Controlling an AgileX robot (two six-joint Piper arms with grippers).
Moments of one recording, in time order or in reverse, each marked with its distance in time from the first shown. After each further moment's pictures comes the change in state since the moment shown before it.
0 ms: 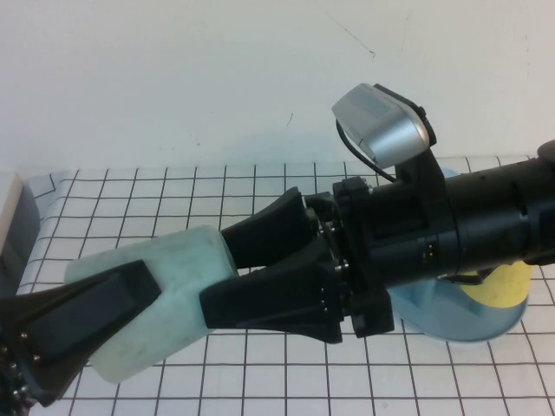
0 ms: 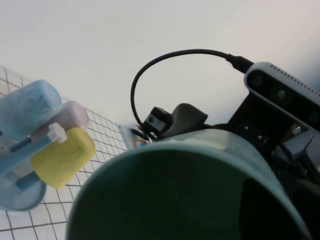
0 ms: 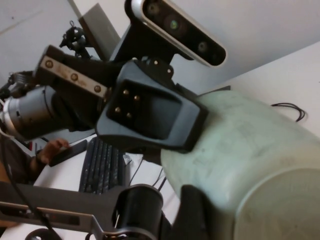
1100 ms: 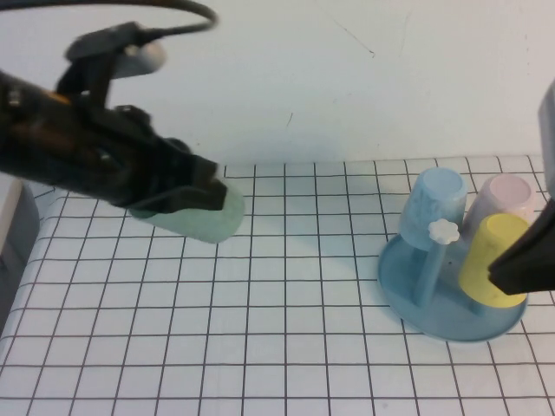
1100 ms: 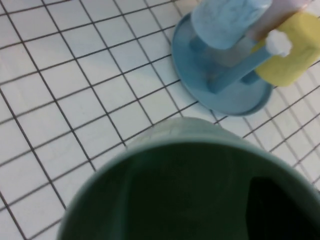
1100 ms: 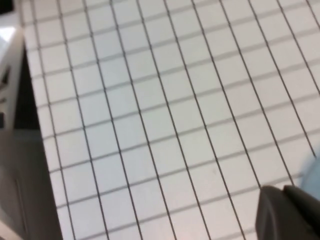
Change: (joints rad) right arm -0.316 -0.304 -0.141 -1.084 0.168 0.523; left arm -0.268 0.774 -0.810 1.034 0.075 -0.269
